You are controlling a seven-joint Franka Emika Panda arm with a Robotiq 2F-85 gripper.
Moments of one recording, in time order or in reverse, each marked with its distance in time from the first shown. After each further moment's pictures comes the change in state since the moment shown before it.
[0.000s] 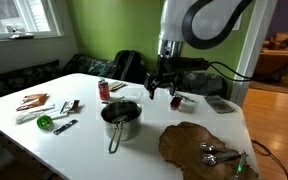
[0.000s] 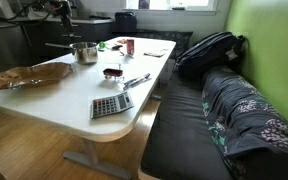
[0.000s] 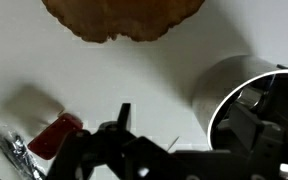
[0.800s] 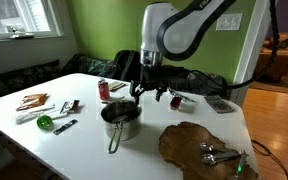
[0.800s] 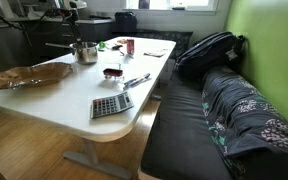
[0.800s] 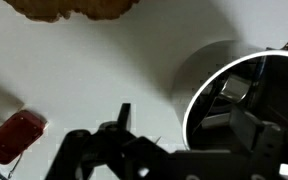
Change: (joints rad) arm 0.125 0.190 -0.096 0.218 0.011 -0.029 0.024
